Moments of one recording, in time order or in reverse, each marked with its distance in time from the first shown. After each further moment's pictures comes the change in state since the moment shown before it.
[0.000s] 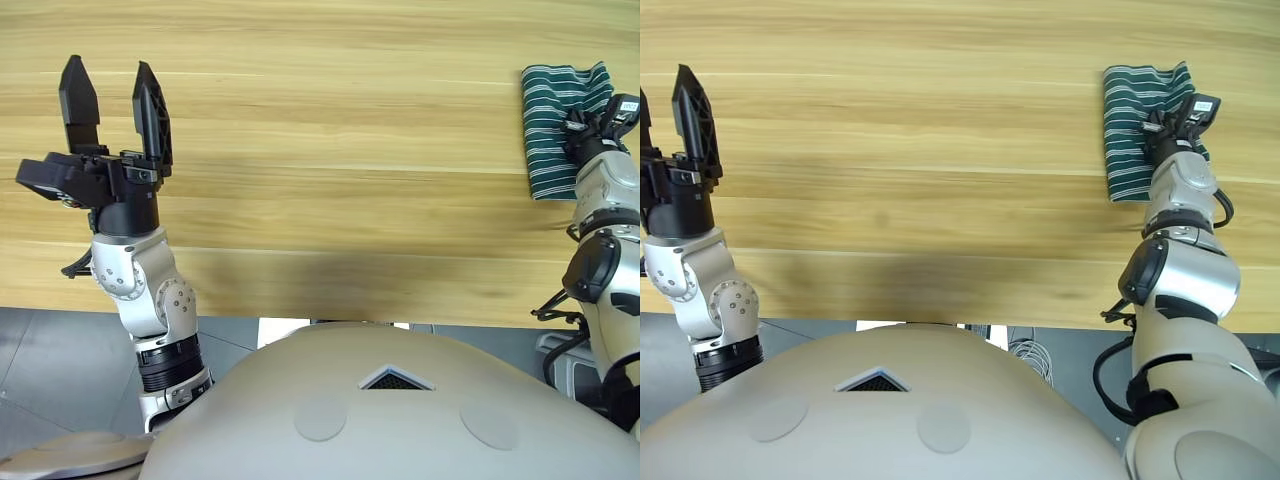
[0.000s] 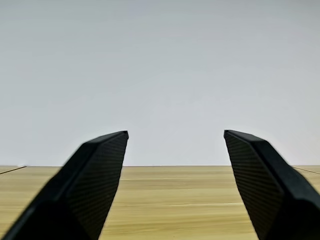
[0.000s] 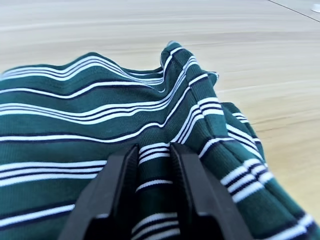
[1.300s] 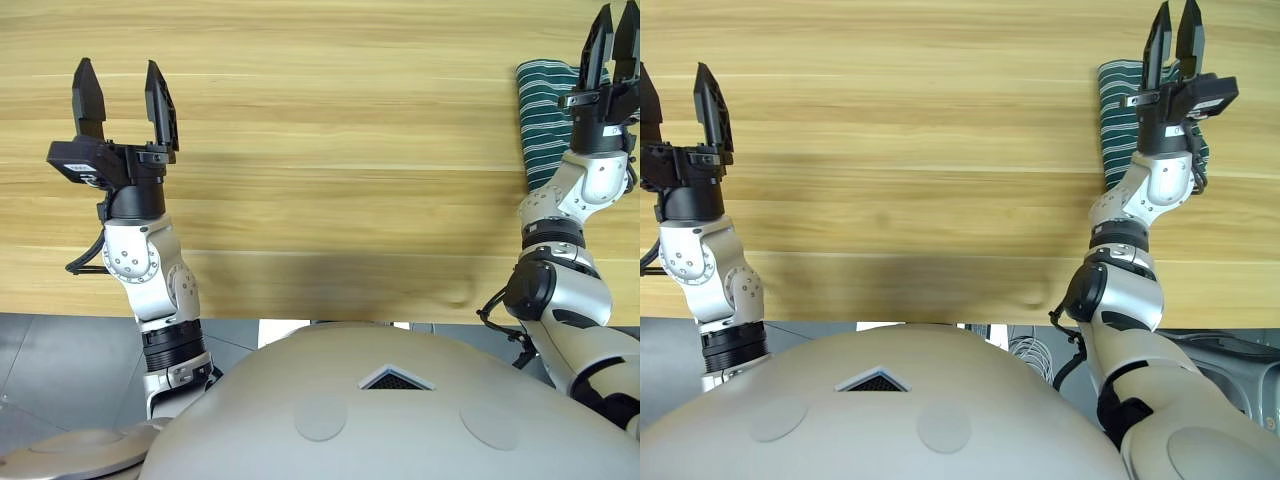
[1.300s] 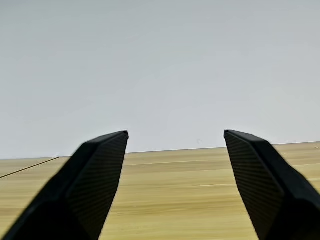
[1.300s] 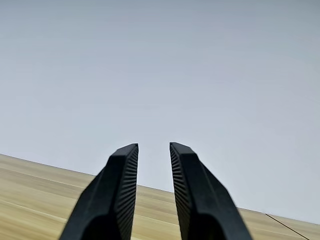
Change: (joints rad) left arm -0.080 0.004 0.008 0.161 0.178 -0.054 0.110; right arm 0.133 0.259 -0.095 -0.392 0.256 -0.845 0.512
